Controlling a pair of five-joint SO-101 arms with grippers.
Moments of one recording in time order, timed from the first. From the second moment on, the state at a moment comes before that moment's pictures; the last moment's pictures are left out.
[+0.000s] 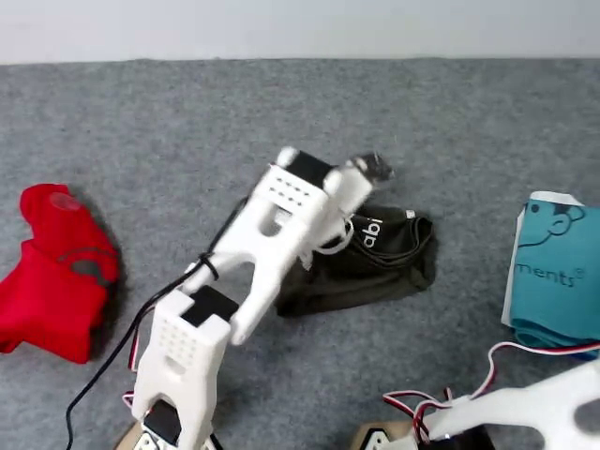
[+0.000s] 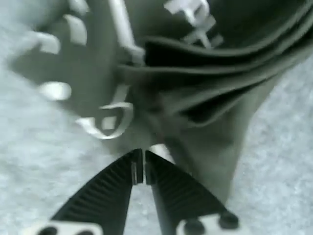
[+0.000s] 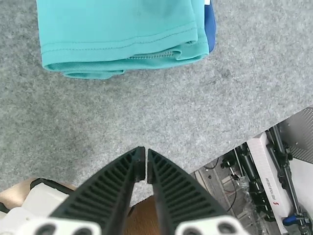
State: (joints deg) left arm 30.2 33.9 -20.6 95.4 -13.8; right arm 66.0 -36.1 9.9 100.6 45.4
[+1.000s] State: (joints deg) left arm 33.4 18.2 -23.4 98.9 -12.7; right arm 66.0 -36.1 9.9 100.6 45.4
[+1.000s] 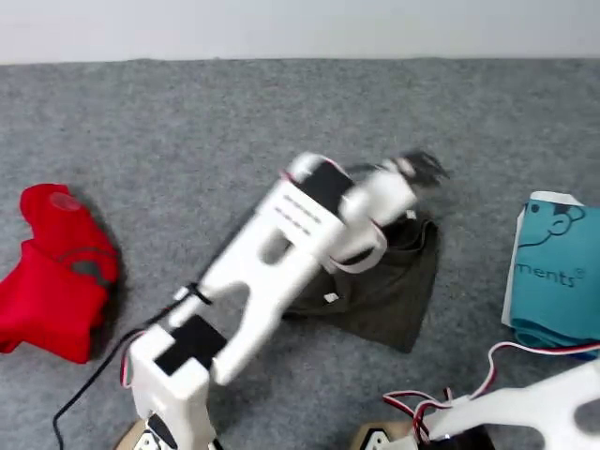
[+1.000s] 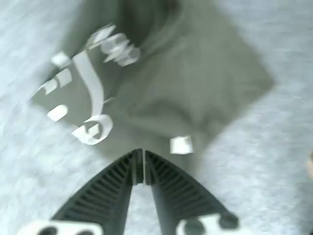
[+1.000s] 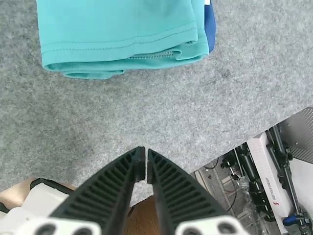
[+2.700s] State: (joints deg) left arm 34.8 38.2 -33.9 97.0 -15.9; right arm 66.0 -36.1 9.9 100.6 45.4
